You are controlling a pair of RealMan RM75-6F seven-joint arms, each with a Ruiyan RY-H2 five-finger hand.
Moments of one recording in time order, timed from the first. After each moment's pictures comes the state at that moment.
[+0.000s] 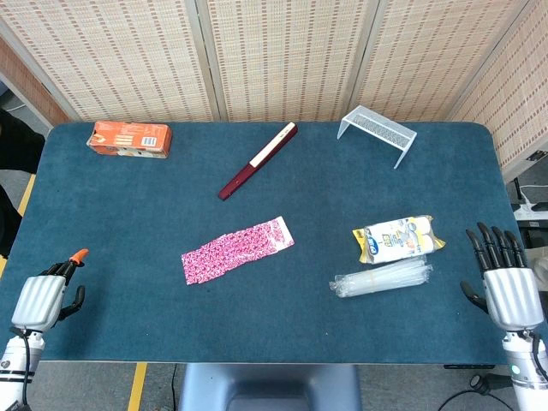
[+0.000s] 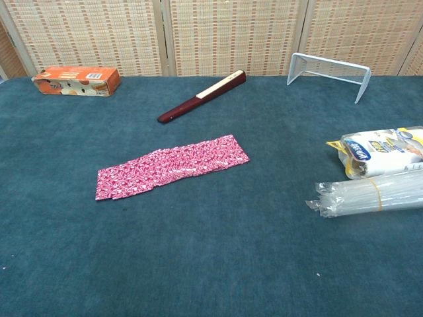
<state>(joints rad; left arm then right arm) -0.21 -1.23 -0.05 -1.46 1.43 1.33 0.05 0.11 -1.24 0.08 -1.42 -1.55 1.61 -0.17</state>
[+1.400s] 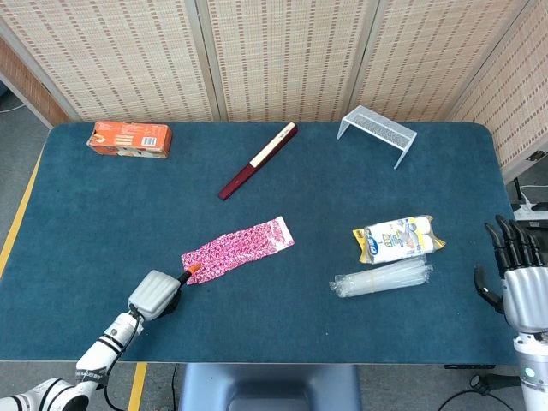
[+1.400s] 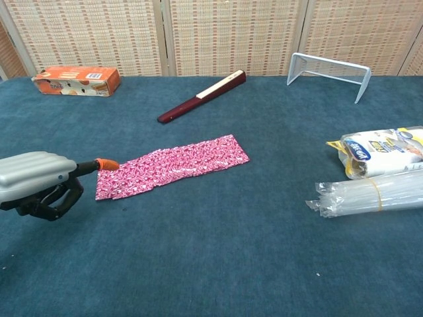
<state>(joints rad) -0.51 -1.44 -0.04 -1.51 1.39 0.91 0.32 0.10 -1.25 0.13 -1.37 -1.60 1.70 0.05</state>
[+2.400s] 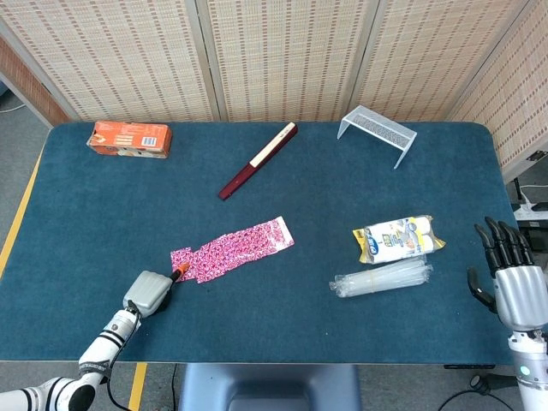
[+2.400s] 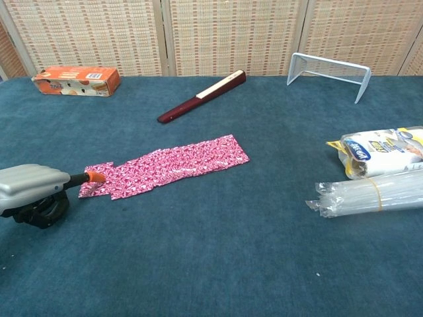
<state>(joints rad) -0.55 -1.47 -0.01 -1.47 1.15 0.88 0.45 0.11 -1.24 0.12 -1.37 -1.60 1.66 0.04</state>
